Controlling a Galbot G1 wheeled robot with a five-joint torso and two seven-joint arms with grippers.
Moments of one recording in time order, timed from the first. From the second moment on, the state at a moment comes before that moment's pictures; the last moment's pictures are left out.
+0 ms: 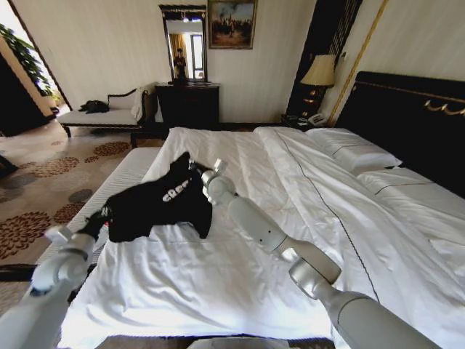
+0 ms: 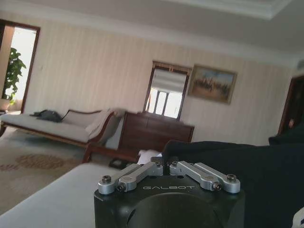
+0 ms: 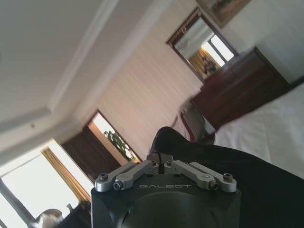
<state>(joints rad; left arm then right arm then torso) 1.23 -0.82 -0.87 -1.88 -1.03 0.16 -0.08 -0.19 1.48 -0.22 1.39 1.33 -0.05 0.37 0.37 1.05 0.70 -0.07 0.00</state>
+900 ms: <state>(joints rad) 1.55 -1.03 -0.97 -1.85 -0.75 0.13 0.04 -1.02 1.38 -0.16 1.75 0.98 -0.01 0.42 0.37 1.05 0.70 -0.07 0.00</state>
